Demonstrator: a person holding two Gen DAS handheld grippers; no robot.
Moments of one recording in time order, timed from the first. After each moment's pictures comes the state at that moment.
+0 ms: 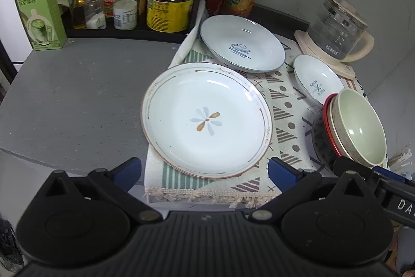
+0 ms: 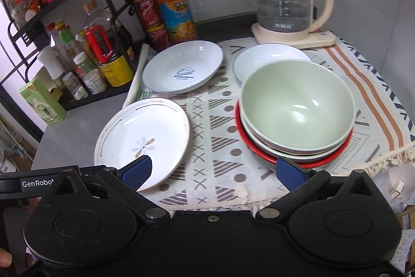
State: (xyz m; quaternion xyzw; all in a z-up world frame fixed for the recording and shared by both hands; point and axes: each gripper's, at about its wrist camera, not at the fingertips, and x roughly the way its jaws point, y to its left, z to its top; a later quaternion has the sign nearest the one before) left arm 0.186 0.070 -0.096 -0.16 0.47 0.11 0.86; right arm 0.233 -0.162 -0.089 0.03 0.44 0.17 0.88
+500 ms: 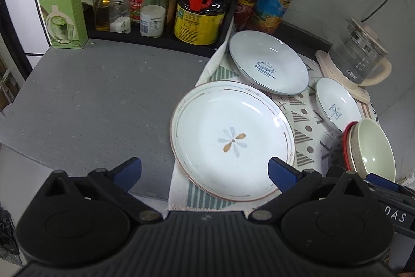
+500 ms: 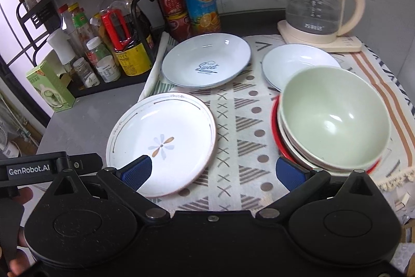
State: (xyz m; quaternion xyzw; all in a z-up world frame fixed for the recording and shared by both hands) left arm 0.194 0.113 -0.092 -0.19 0.46 0.14 0.86; right arm 0.253 -0.117 -0.091 0.00 0.45 0.21 0.87
